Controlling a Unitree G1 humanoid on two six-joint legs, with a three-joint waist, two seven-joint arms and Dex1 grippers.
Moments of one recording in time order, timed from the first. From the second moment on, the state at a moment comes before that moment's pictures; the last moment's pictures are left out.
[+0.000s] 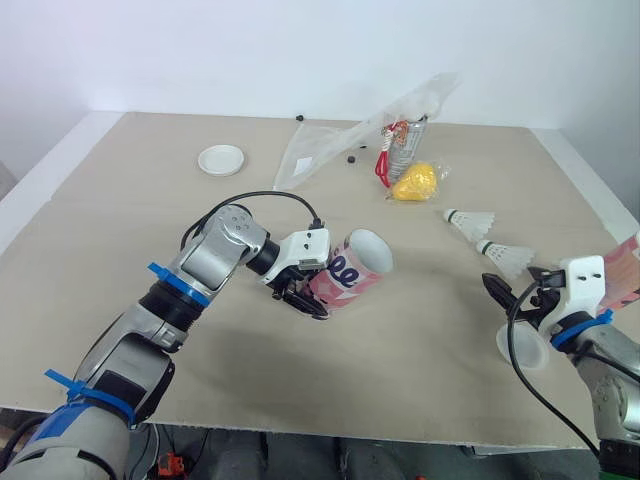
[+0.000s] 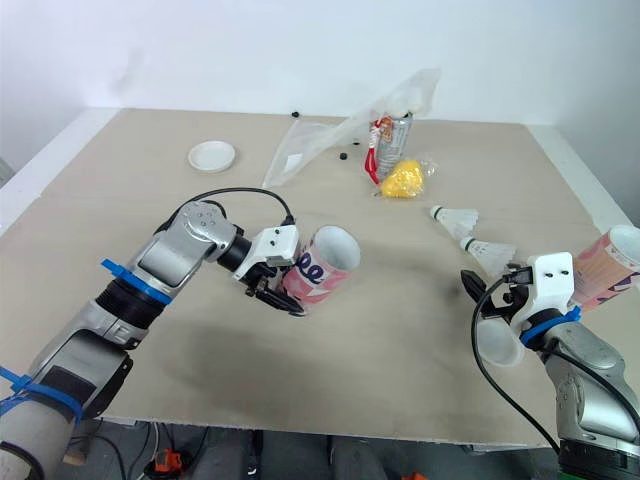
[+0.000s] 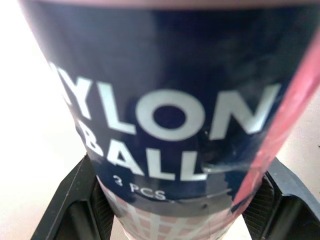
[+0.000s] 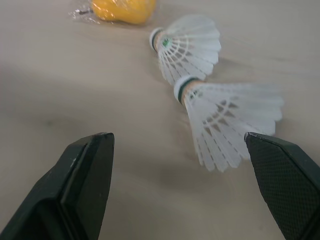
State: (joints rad) left arm -0.93 0.44 -0.47 0.26 -0.04 0.45 -1.44; right arm -0.08 -0.62 -0.44 -0.02 0.38 0.41 0.53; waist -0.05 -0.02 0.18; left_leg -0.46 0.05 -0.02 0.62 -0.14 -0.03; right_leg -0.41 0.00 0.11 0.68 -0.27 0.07
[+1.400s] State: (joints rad) left arm -0.92 0.45 -0.47 0.24 -0.05 0.46 -1.42; right arm -0.36 -0.64 -0.43 0.36 0.44 0.47 0.61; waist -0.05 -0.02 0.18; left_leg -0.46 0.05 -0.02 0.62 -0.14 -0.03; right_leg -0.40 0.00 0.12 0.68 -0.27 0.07
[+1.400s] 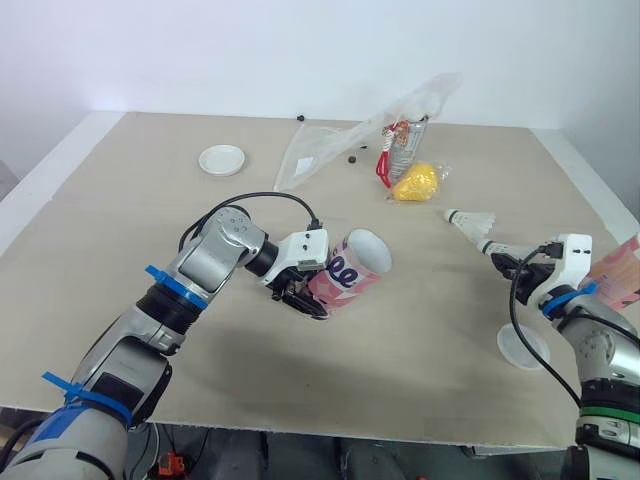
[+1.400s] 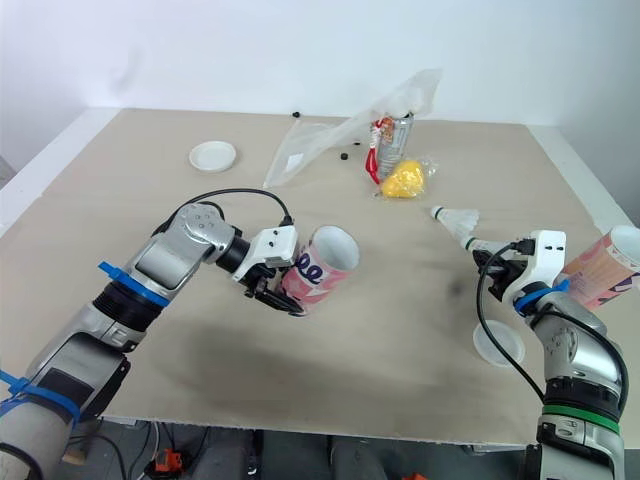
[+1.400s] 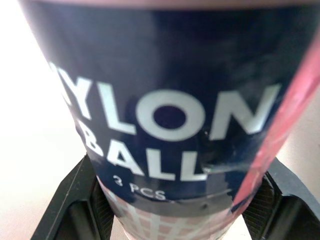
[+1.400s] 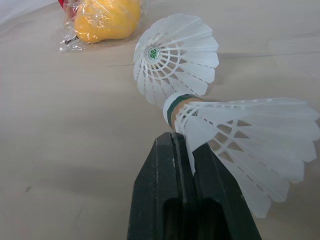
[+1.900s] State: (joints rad) left arm -0.92 0.42 -0.47 0.30 -0.05 0.42 -1.42; right arm -0.22 -0.92 -0.42 -0.39 0.48 0.36 0.87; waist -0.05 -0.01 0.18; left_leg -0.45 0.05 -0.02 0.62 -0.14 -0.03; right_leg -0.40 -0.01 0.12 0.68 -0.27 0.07
